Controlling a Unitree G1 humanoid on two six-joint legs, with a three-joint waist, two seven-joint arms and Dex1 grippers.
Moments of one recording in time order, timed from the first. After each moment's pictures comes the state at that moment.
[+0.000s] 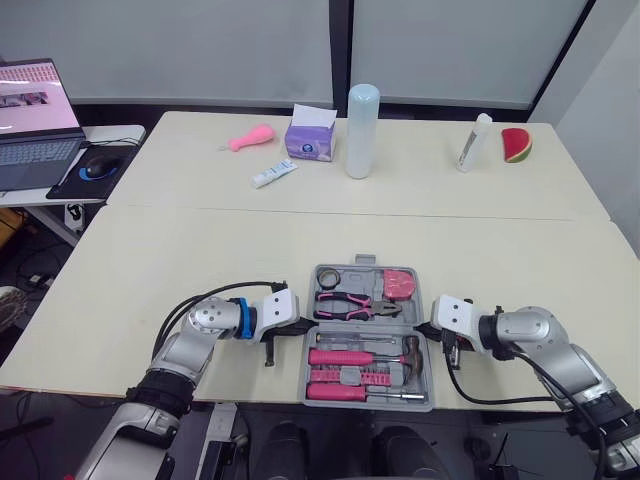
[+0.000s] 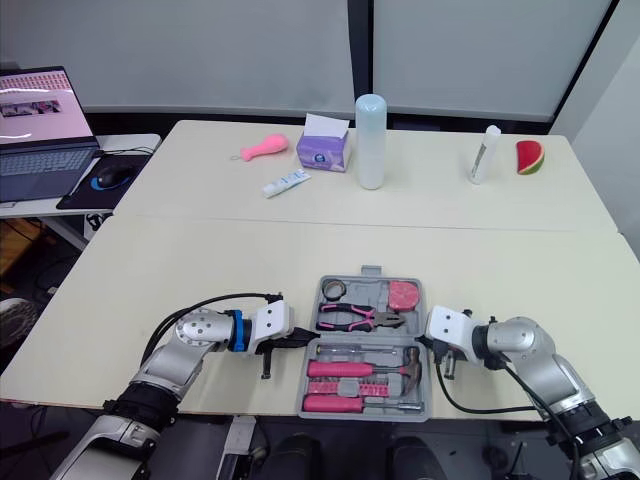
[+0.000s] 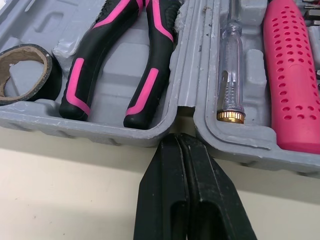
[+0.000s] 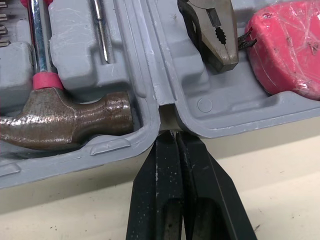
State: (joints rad) left arm -0.38 0.54 -0.25 0.40 0.01 -0.16 -1.17; right arm -0.21 -0.70 0.26 -0.02 -0.07 0.21 1.00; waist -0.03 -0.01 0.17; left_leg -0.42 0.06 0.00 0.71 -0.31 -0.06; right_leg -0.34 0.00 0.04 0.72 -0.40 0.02
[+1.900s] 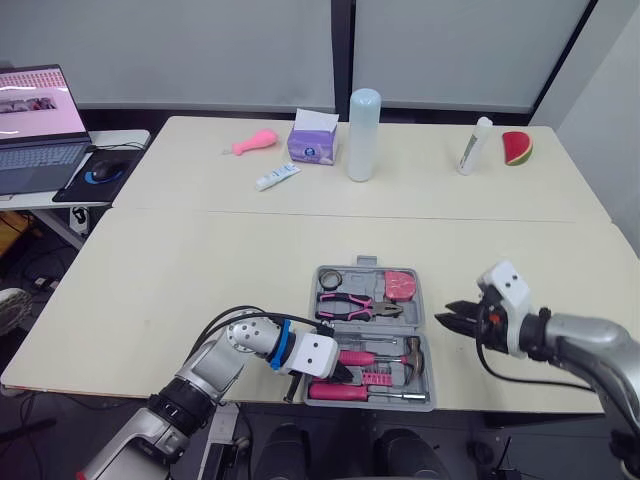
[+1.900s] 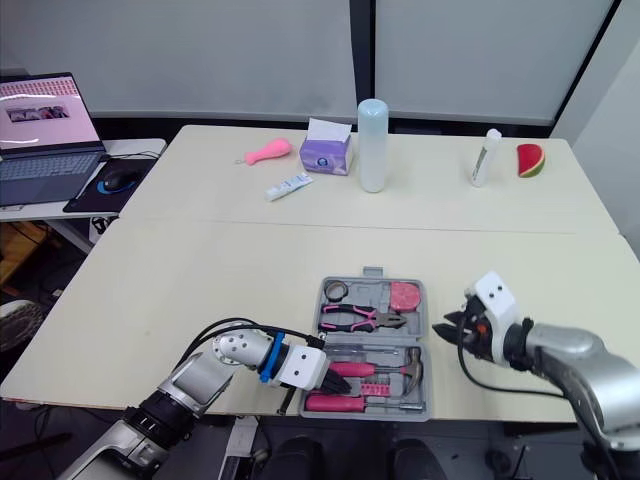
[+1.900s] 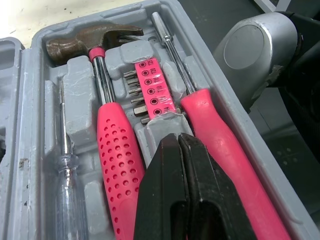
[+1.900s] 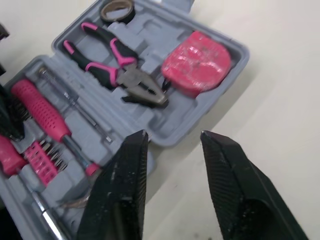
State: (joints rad) left arm -0.35 0.55 -0.51 0.16 0.02 -0.22 -1.29; right arm -0.21 -0.70 -0.12 -0.44 0.48 1.13 0.72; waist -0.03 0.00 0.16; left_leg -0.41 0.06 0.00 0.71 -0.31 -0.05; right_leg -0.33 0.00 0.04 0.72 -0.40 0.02
